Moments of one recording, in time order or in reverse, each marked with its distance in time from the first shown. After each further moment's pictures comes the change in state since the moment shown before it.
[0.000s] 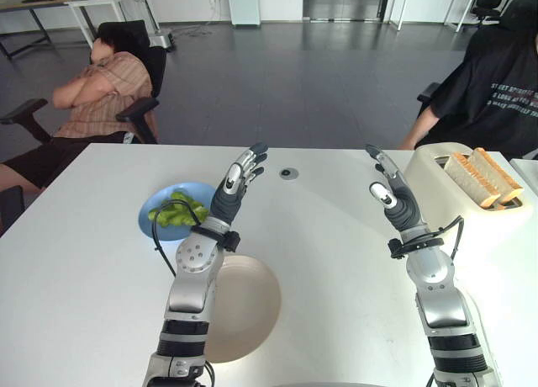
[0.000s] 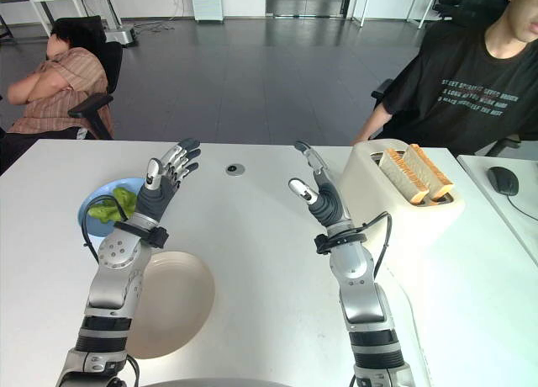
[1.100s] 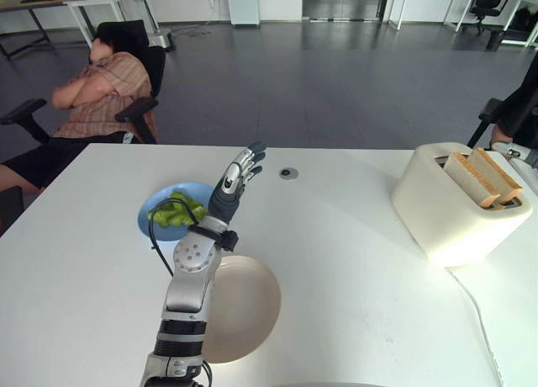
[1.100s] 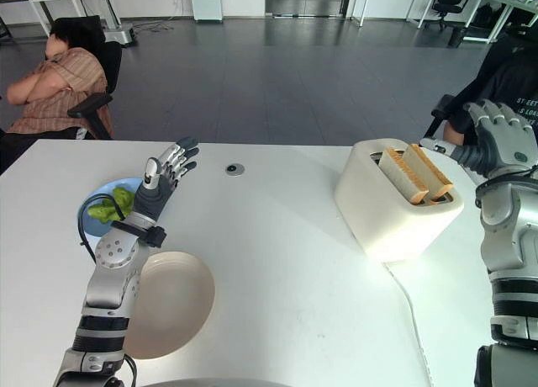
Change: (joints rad) left arm -0.001 0.015 0.002 -0.008 0.002 -0.001 0.000; right arm -0.233 -0.718 -0.194 0.486 -0.418 0.180 -0.057
